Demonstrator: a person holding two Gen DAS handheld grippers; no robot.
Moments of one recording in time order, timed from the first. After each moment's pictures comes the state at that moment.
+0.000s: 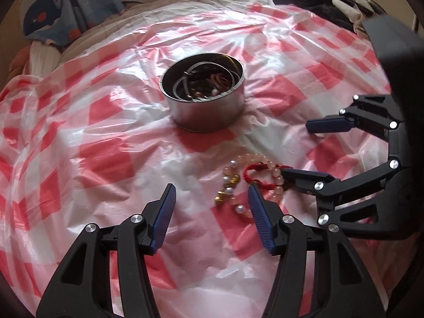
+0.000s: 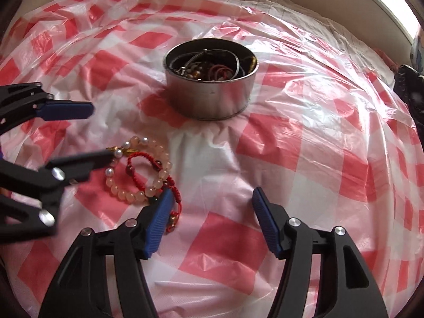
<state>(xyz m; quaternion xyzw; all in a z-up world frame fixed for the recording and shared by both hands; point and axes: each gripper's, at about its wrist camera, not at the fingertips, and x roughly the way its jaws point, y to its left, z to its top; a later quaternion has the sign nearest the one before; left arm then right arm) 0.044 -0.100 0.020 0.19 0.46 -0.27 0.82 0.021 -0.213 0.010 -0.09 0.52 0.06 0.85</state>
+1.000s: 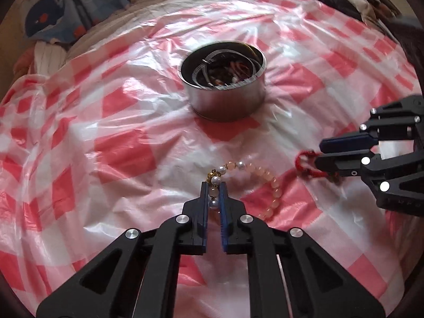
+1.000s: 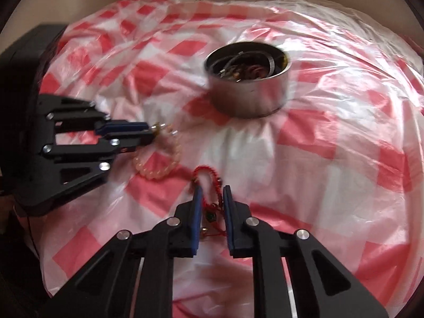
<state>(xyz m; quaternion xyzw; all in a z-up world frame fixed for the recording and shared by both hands) 0.054 -0.083 0.023 0.20 0.46 -0.25 0.83 0.008 -0.222 0.019 0.01 0.51 0.16 0.85</state>
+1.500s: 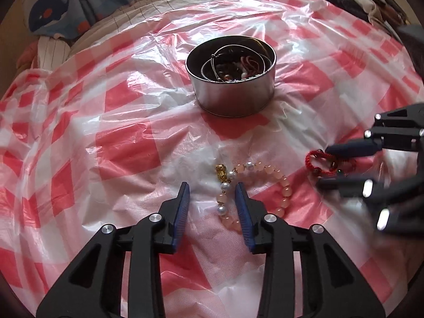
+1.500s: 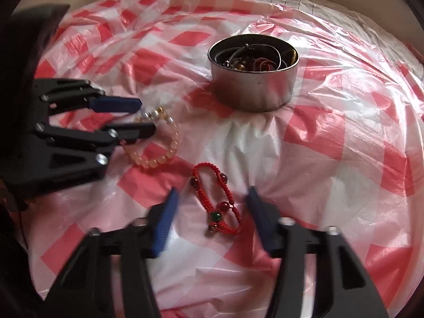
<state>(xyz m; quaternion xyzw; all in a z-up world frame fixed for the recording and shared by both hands) 0.057 -0.085 0.011 0.22 0.47 -0.24 0.82 0.013 -0.209 0.011 -0.02 0.52 0.16 0.84</state>
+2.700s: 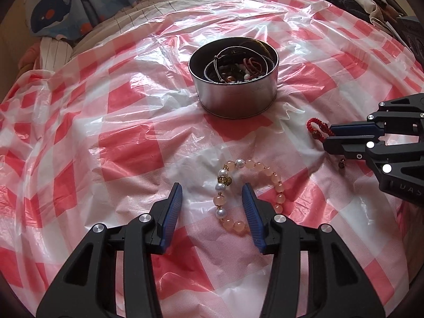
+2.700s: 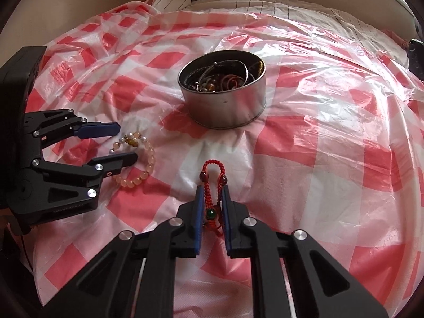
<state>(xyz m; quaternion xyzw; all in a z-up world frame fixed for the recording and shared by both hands) 0.058 -0.084 0.013 0.21 0.46 -0.23 0.83 0.016 -0.227 0.017 0.01 0.50 0.11 0.86</state>
